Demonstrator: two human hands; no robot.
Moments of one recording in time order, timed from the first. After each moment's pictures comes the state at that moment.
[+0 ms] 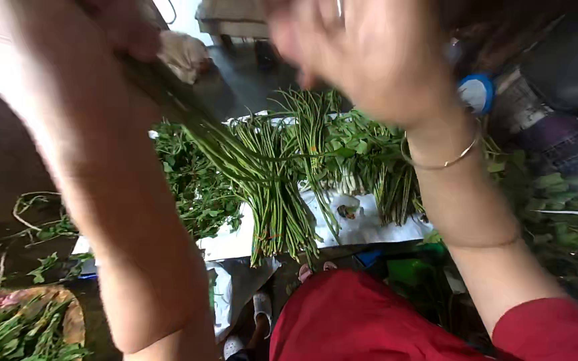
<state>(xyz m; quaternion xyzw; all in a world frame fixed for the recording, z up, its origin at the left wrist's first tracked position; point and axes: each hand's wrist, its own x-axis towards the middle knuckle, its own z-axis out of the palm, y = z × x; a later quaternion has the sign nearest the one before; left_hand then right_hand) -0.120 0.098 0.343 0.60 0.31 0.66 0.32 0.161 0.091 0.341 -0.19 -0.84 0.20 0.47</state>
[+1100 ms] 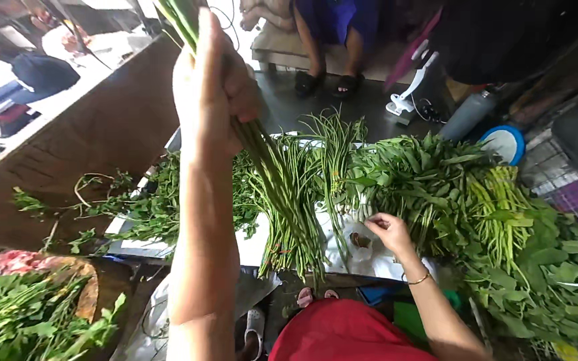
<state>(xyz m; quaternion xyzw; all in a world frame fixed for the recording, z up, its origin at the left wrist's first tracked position) -0.087 0.088 0.335 0.56 0.27 0.67 0.41 0.242 0.058 0.061 -0.56 -0.65 0.38 0.35</state>
